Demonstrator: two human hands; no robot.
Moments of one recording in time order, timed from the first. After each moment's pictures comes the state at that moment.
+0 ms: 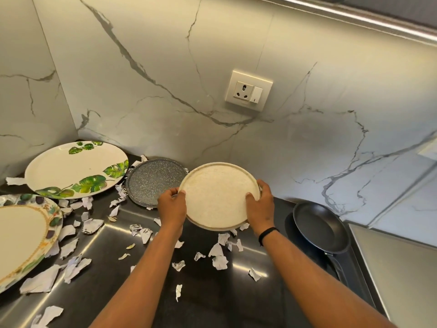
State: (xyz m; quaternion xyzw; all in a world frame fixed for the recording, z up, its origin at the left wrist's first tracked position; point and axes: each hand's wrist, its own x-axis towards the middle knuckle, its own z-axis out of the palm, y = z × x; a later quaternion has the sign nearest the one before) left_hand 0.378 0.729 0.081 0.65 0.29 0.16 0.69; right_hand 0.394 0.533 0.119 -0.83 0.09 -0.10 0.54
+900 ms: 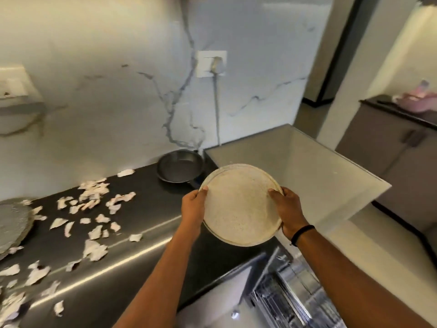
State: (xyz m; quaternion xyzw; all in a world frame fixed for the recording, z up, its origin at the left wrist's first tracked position) left_hand 0.202 0.355 0.113 0.72 -0.01 -0.21 0.66; right_hand 0.079 0.169 0.108 -0.63 0.38 -0.24 0.63
